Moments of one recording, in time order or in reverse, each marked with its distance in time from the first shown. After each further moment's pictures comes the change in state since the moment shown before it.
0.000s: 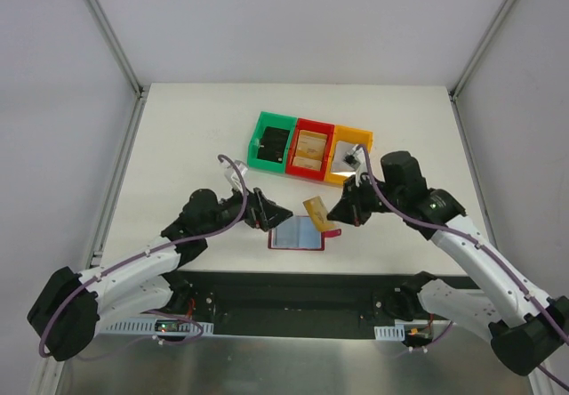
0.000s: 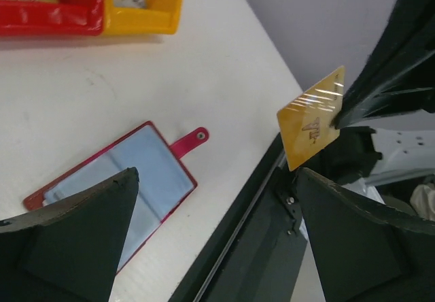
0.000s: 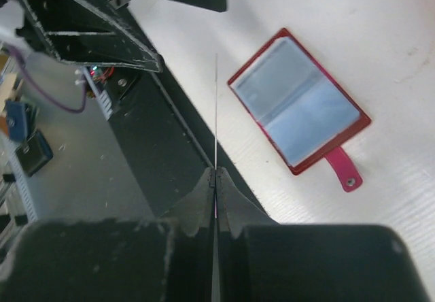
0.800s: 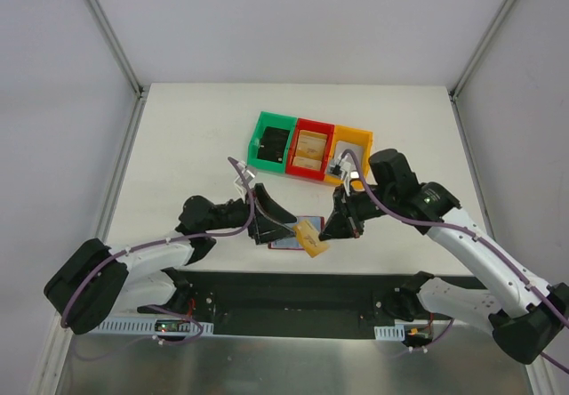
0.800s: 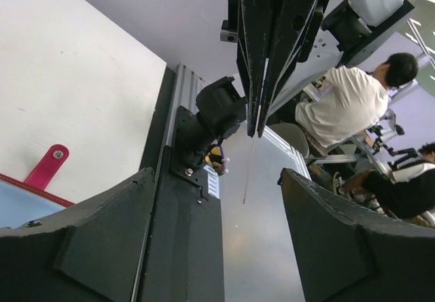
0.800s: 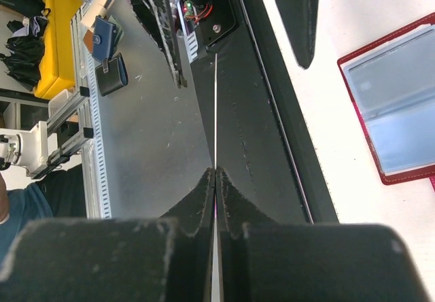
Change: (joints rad) left arm 0.023 0.212 -0.071 0.723 0.496 -0.236; right arm 0.091 0.090 0.138 -0.150 -0.328 -0.106
